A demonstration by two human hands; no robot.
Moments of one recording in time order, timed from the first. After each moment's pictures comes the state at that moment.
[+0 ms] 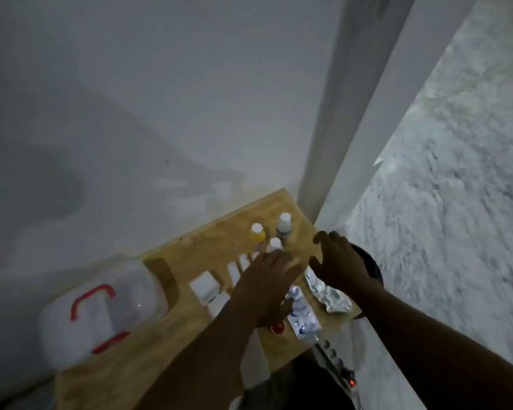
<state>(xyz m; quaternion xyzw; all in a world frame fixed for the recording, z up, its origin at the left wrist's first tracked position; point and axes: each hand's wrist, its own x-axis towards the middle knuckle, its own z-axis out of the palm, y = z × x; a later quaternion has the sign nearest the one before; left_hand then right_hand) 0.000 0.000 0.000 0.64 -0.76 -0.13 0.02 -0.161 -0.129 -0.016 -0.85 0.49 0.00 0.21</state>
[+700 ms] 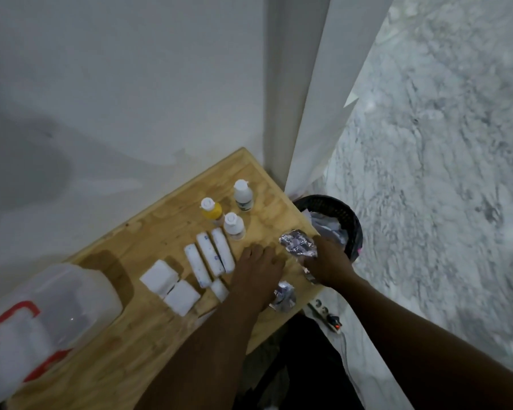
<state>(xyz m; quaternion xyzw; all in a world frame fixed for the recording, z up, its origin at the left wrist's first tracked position) -0.061 -0.041 -0.086 0.64 -0.74 -0.13 -0.16 -0.224 -0.128 -0.111 -0.72 0.59 0.05 0.36</state>
